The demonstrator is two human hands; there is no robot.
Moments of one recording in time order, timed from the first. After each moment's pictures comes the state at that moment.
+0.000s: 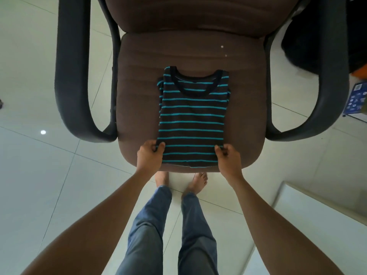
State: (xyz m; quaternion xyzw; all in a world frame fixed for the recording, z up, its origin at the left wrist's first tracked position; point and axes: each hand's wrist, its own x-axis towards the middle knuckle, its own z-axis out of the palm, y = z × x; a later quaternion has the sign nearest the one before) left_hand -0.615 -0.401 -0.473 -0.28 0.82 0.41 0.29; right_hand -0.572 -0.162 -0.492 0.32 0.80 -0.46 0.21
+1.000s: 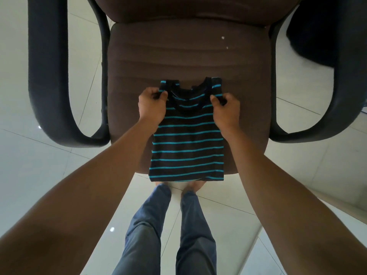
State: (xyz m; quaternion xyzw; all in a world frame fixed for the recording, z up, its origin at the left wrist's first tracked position) left_hand -0.754 -0.370 -0.498 -0.30 0.78 0.51 0.20; right_hand -0.718 -0.167 -0.502 0.34 0.78 -0.51 0.11
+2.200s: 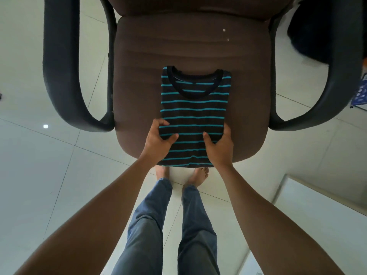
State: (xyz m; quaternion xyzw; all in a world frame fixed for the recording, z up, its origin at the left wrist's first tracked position) left_hand -0.618 -0.385 -0.474 -0.21 0.77 0.51 0.32; right_hand -0.579 -0.193 -0.494 0.31 0.81 -0.48 0.14
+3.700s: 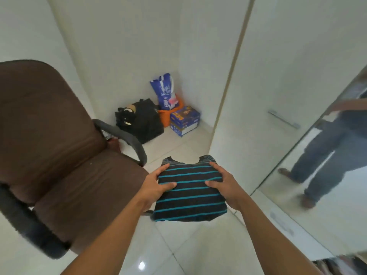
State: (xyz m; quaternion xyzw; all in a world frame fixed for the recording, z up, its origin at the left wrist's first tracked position) left_hand -0.354 -0.345 -0.111 0.31 0.65 0.47 0.52; right_hand -0.115 -0.227 -0.107 0.47 0.60 -0.62 -0.17
